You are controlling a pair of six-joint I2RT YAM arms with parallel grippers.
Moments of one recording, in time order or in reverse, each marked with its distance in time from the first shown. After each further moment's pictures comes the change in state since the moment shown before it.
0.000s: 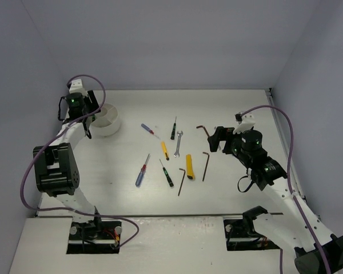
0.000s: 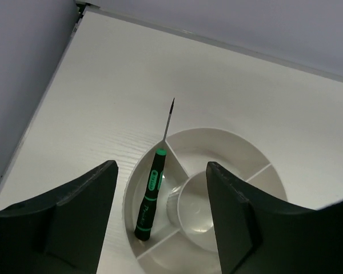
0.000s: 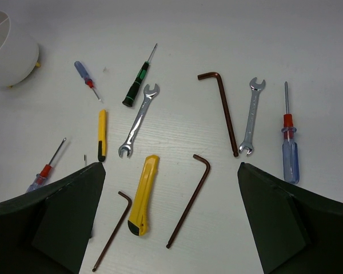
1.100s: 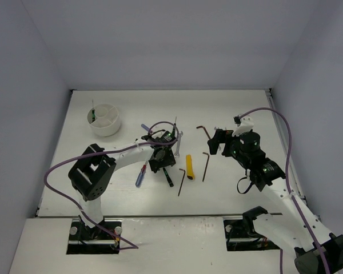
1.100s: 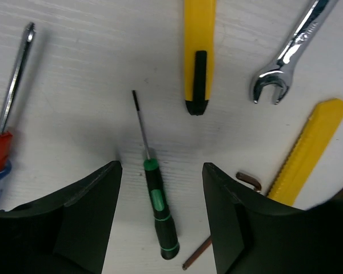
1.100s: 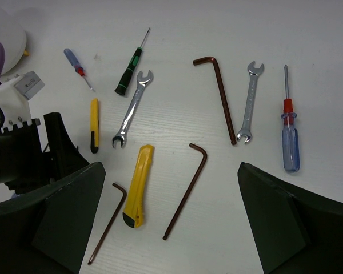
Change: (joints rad) left arm -0.897 0.087 0.020 -0.806 -0.123 -0.893; right arm 0.000 0.006 -0.027 -0.008 0.002 0.009
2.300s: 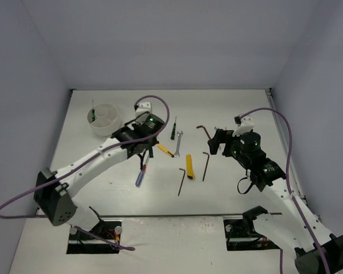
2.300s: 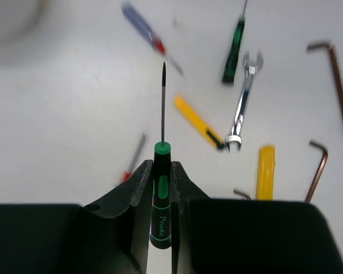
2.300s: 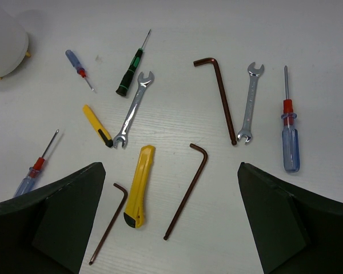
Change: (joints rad) left arm -0.017 -0.322 0.093 -0.110 -0.342 0.266; right arm 0.000 -0.011 -0.006 -0.005 0.000 0.003
